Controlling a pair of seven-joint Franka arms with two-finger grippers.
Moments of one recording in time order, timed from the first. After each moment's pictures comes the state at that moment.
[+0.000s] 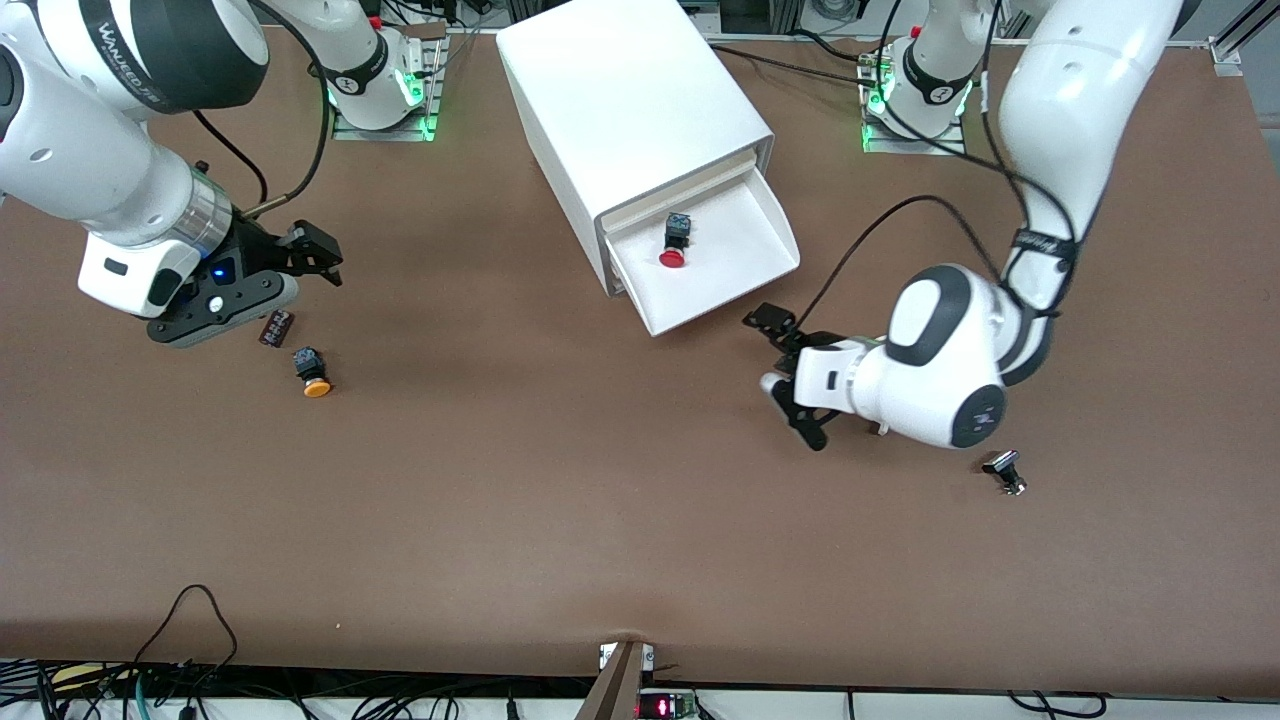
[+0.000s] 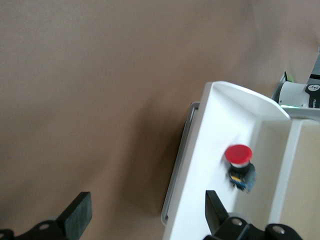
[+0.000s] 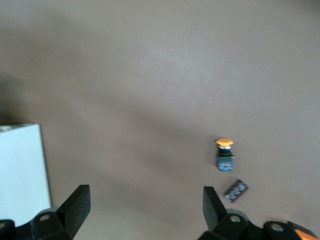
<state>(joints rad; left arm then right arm) -0.03 0.68 -0.36 -1.38 -0.41 1.66 0.46 0.24 0.14 -0.01 -1.60 0.07 1.71 -0.18</state>
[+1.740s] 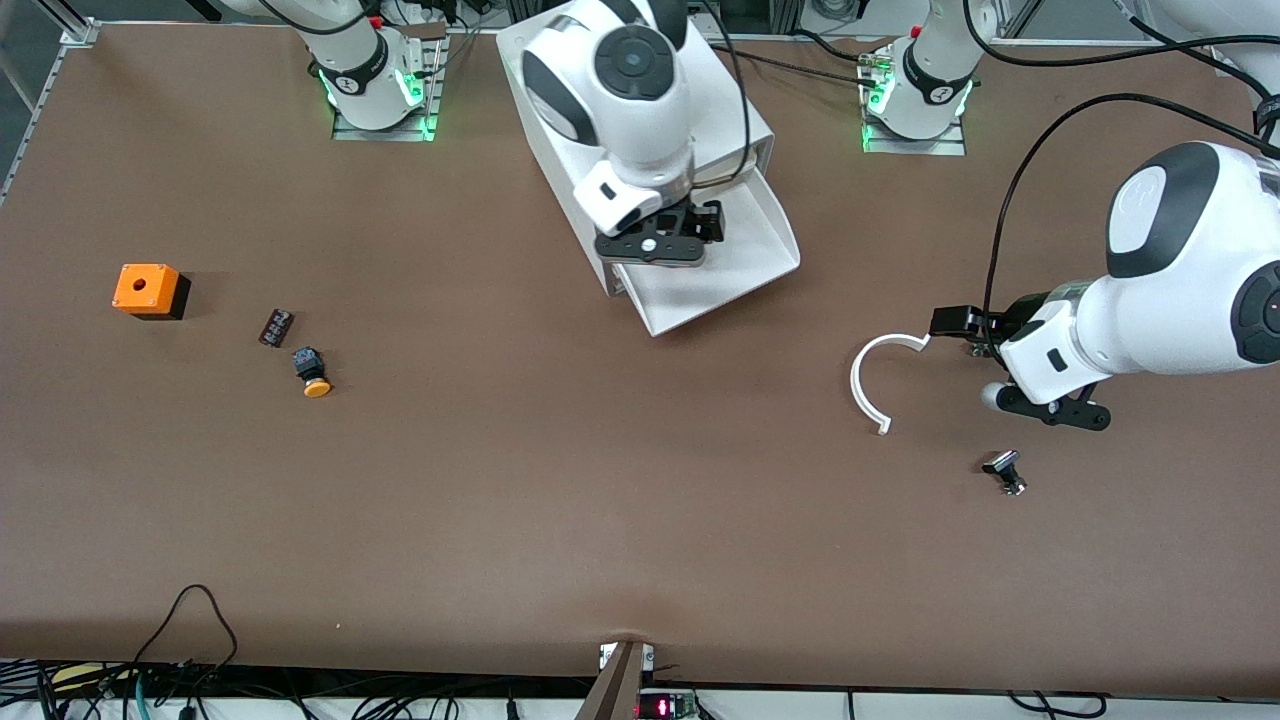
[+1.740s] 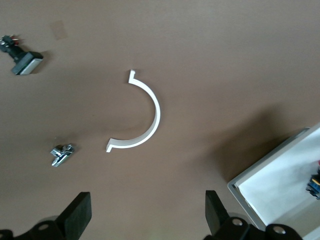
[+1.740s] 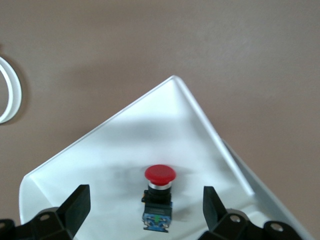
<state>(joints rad) 0.16 0.43 -0.35 -1.38 -0.04 1.51 -0.03 0.88 0.56 0.00 -1.33 0.09 1.93 0.97</state>
